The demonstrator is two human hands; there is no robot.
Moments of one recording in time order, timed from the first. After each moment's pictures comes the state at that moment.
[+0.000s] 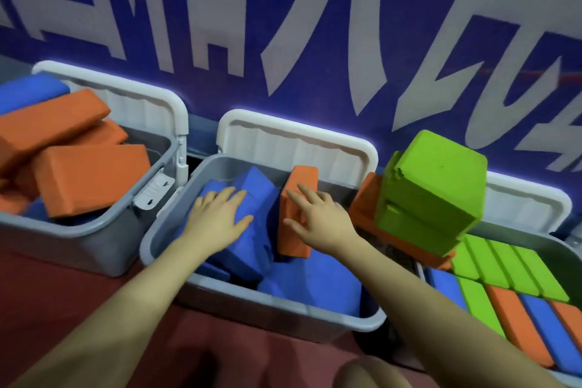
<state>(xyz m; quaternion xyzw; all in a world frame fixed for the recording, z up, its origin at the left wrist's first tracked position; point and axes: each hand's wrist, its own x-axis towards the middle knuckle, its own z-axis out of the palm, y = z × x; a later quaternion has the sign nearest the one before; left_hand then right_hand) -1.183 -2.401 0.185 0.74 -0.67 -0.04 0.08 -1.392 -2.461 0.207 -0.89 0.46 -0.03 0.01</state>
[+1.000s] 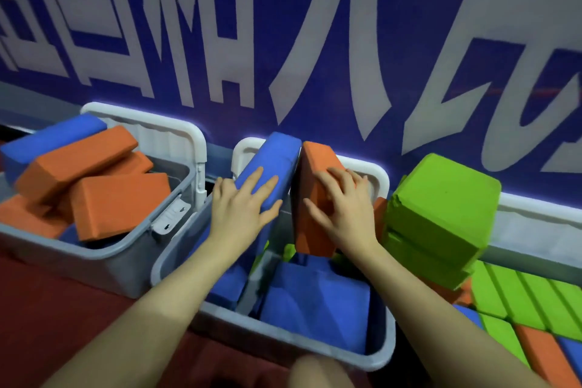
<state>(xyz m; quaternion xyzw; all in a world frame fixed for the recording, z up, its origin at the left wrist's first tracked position) -1.219 -2.431 0.230 0.66 -0.64 0.28 0.28 -1.416 -2.492 0.249 -0.84 0.36 -0.41 -0.06</state>
